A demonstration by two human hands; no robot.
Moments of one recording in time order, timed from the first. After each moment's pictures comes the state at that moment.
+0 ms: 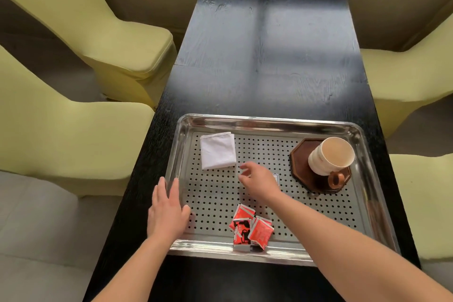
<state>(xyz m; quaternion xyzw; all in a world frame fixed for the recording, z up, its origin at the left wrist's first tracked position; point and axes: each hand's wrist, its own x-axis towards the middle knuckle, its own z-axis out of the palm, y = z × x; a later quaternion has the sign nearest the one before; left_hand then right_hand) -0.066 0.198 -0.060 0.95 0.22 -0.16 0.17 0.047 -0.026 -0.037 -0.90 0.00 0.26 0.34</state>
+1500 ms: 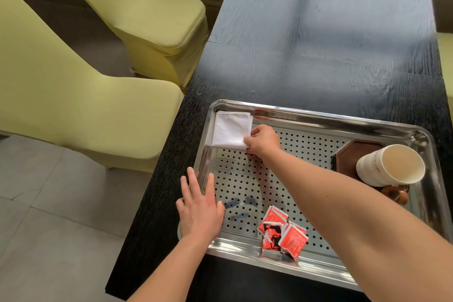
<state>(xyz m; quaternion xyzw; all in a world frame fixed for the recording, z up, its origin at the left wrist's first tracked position) -0.069 0.182 -0.081 0.96 0.21 -0.17 0.08 0.142 0.069 -0.076 -0.88 0.10 0.26 0.39</state>
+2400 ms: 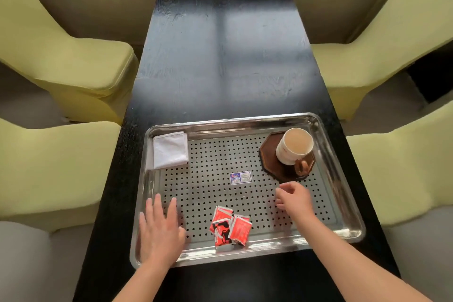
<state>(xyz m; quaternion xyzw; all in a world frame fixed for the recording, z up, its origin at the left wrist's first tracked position) -0.082 0.160 -0.057 0.98 0.08 -0.17 0.04 -0.018 -0.161 -0.044 -0.79 0.34 0.13 0.50</state>
